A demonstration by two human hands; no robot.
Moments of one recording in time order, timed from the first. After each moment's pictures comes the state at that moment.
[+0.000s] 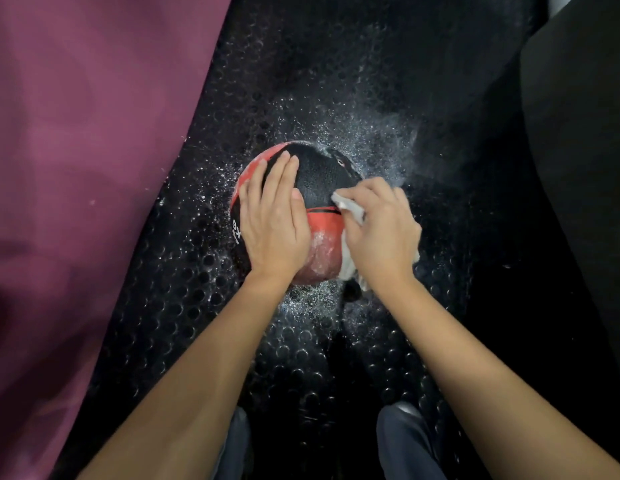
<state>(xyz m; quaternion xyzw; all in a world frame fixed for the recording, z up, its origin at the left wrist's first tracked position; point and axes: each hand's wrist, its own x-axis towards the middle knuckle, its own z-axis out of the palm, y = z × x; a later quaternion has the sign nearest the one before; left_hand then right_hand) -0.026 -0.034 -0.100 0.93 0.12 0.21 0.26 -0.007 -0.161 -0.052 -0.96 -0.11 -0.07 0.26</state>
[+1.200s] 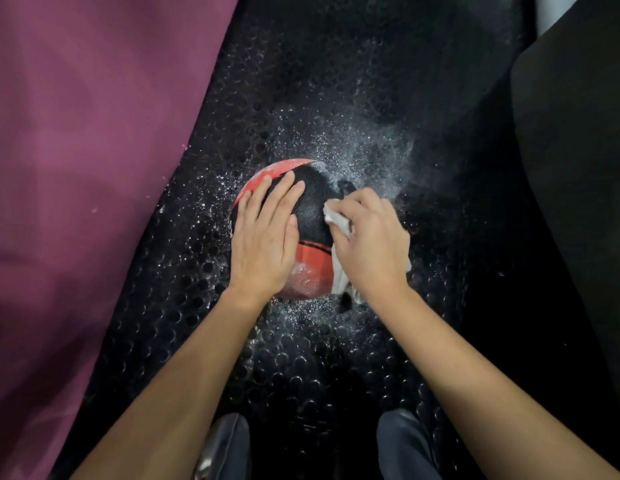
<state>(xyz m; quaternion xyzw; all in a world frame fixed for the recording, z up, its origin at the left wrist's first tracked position) -0.045 -0.009 -0.093 0.96 0.01 0.13 0.24 -0.011 -0.153 -0.048 -0.96 -0.14 -0.03 0.25</state>
